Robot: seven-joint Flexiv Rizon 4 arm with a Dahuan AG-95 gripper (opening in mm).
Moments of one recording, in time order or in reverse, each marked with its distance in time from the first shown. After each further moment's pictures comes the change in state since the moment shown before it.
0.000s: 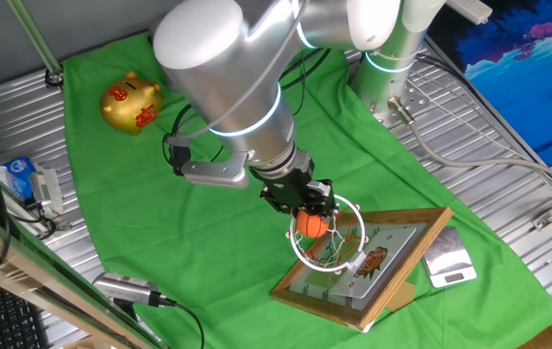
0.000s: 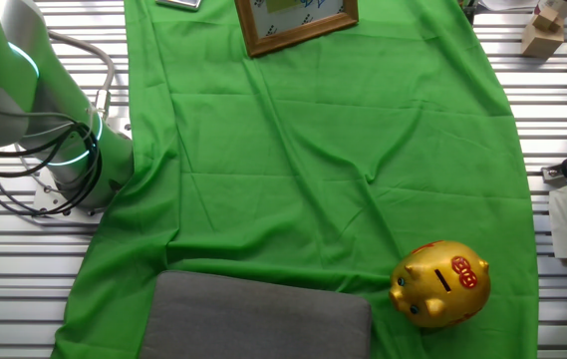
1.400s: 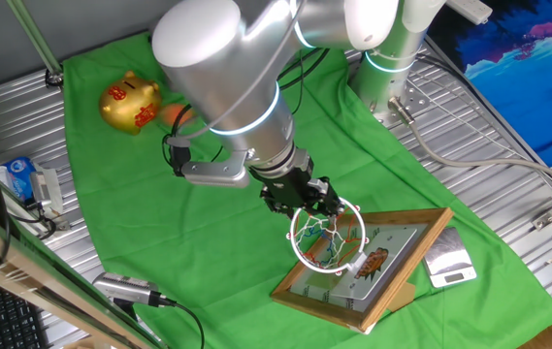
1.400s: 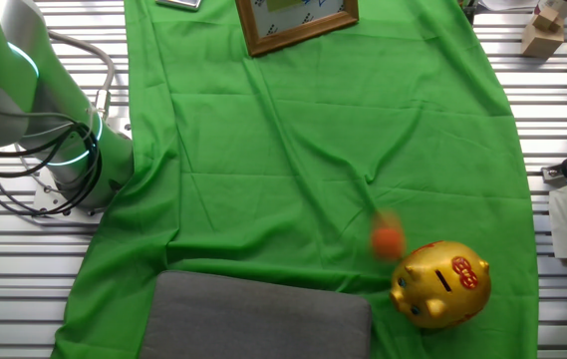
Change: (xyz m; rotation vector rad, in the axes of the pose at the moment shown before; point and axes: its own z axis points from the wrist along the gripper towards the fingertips) arm 0.000 0.000 0.000 -0.006 -0.006 -0.031
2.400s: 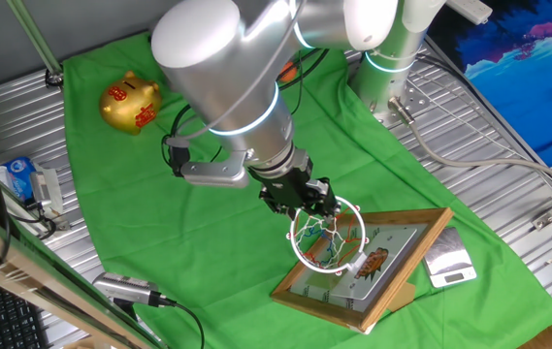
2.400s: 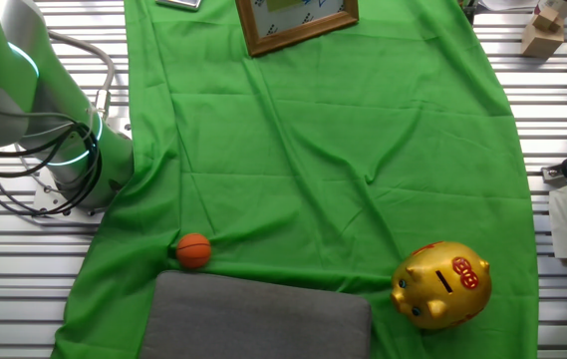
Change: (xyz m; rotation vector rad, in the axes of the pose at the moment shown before) arm 0.001 -0.006 0.000 0.002 0.001 -0.017
